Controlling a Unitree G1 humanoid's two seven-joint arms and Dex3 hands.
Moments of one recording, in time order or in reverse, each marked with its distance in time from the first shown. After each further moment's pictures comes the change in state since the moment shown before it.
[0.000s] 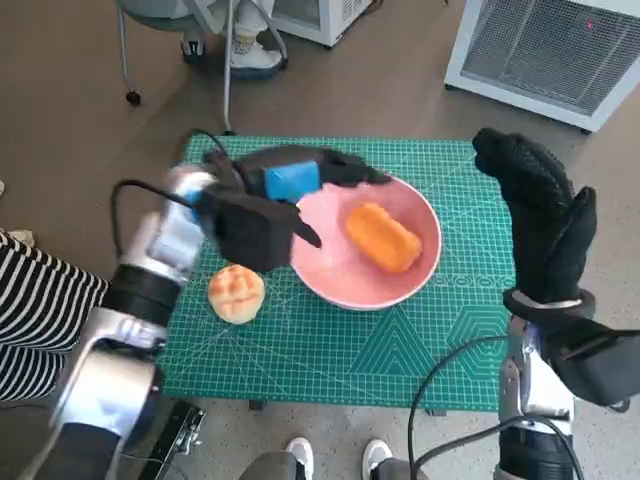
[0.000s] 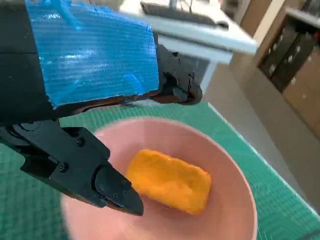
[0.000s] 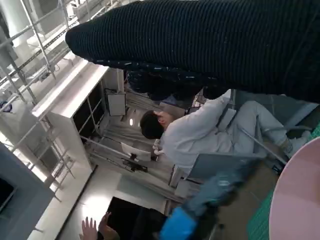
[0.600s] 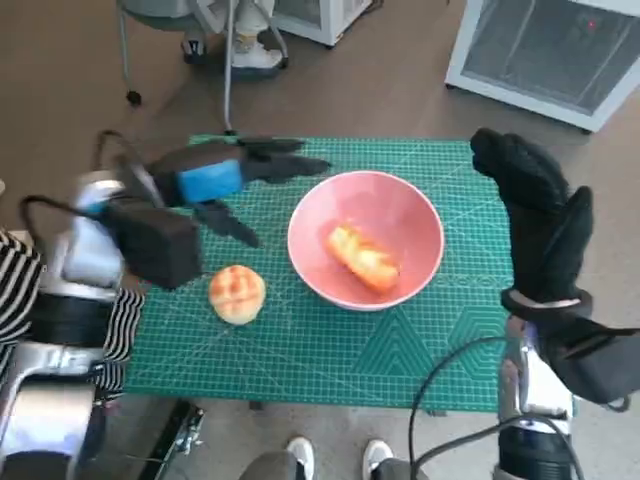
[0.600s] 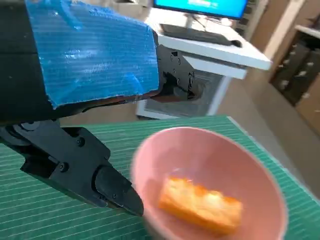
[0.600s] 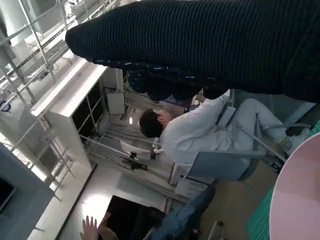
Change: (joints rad) left arm 0.187 0.229 0.127 -0.271 -0.088 0.017 -0.096; right arm -0.001 0.002 0.007 0.001 0.005 0.003 0.001
